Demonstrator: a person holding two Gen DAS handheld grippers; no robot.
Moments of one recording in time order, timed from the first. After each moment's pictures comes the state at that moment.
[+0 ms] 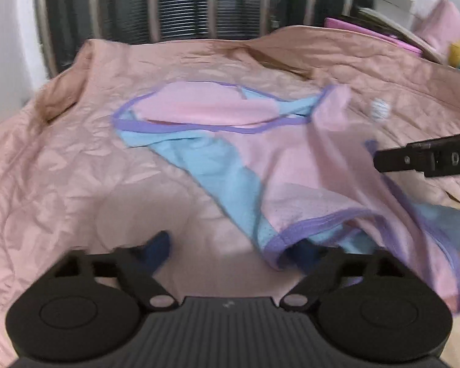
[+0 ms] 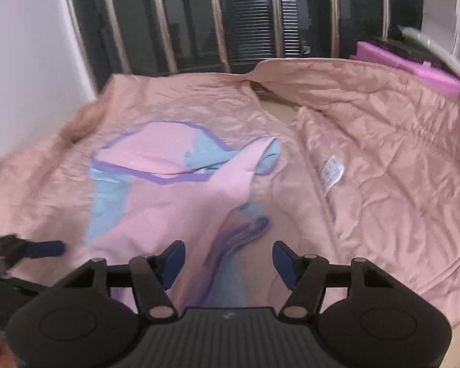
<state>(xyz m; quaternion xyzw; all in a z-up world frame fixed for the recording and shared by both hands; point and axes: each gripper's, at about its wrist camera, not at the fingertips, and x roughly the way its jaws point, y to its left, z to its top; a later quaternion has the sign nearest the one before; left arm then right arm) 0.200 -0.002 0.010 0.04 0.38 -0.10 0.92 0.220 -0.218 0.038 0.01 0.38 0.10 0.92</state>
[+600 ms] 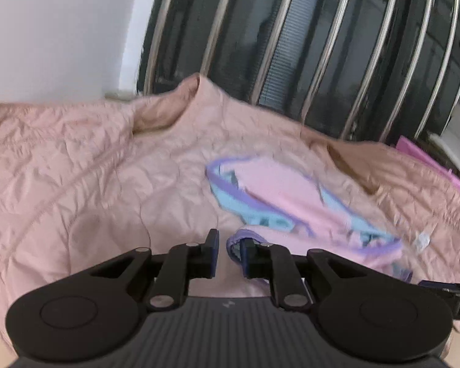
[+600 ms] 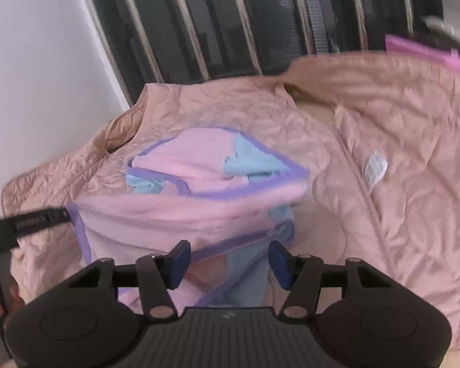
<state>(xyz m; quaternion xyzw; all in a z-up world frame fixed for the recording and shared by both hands) 0.195 0.070 0.040 -0.13 0.27 0.00 0.95 0.210 -0.216 0.037 0.06 0.36 0.18 0.92</state>
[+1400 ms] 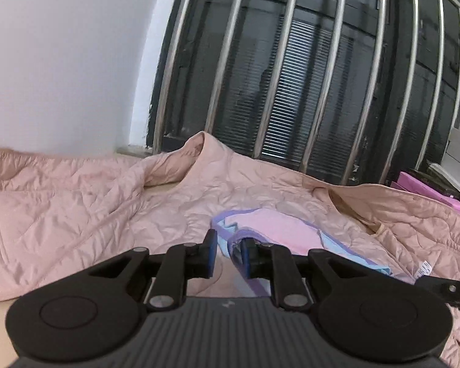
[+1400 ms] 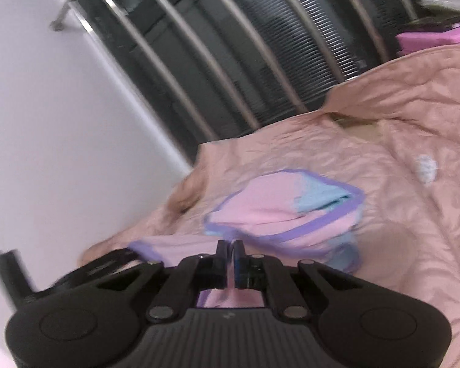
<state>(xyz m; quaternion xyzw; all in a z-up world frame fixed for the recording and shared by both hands) 0.173 0.059 0.060 -0.10 0.18 0.04 0.98 0.199 -0.223 0.047 0.23 0.27 0.24 0.90</state>
